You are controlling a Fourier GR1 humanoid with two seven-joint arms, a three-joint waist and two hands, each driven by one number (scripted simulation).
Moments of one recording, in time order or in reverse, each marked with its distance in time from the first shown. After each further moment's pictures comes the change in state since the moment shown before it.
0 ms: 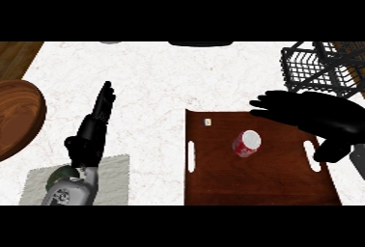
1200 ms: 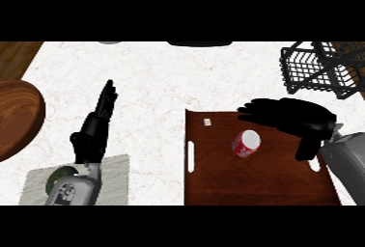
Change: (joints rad) left arm -0.021 -0.051 0.056 0.052 -0.043 -0.048 -0.029; right arm -0.014 0.129 0.036 0.202 0.137 -0.051 -0.092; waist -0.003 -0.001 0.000
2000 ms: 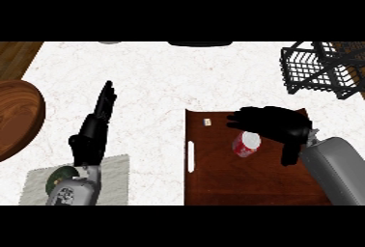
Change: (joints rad) left arm 0.021 -0.023 0.013 -0.039 -0.038 -0.014 0.024; right arm 0.013 0.107 0.027 0.082 0.108 -0.020 0.006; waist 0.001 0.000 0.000
